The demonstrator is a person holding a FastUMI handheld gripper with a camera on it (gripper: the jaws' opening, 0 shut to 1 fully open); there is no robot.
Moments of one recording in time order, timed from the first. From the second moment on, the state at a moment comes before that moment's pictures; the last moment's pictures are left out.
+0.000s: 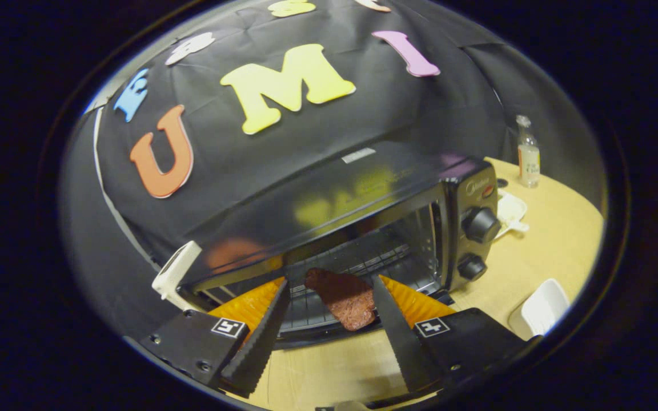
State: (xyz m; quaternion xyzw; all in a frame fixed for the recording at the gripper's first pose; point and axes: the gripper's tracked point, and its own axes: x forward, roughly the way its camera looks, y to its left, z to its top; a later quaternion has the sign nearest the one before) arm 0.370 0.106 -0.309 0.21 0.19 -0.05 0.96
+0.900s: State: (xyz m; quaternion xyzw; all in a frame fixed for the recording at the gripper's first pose) arm 0.093 0.085 -0.215 0.02 0.18 0.00 0.98
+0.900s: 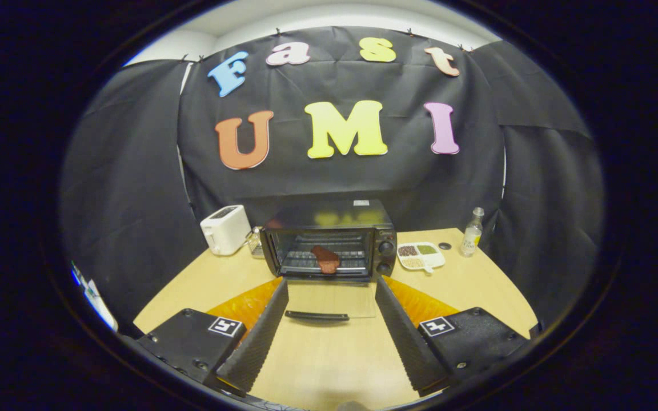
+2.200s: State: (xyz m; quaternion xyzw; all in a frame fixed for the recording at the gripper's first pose) arm 0.142 0.117 -0.429 0.04 0.36 0.01 0.93
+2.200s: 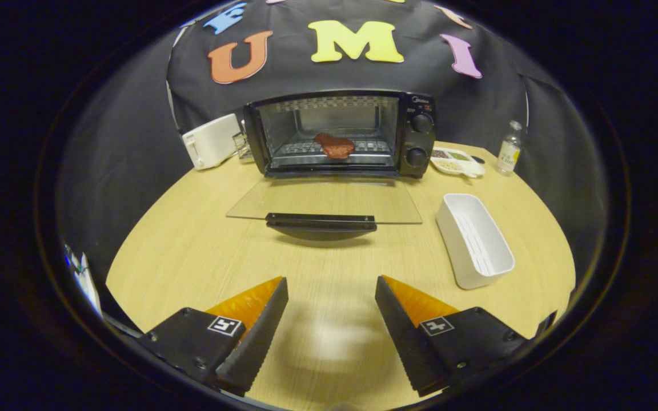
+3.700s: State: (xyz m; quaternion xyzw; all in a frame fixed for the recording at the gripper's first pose) arm 0.254 0.115 -0.358 0.03 0.33 0.06 0.94
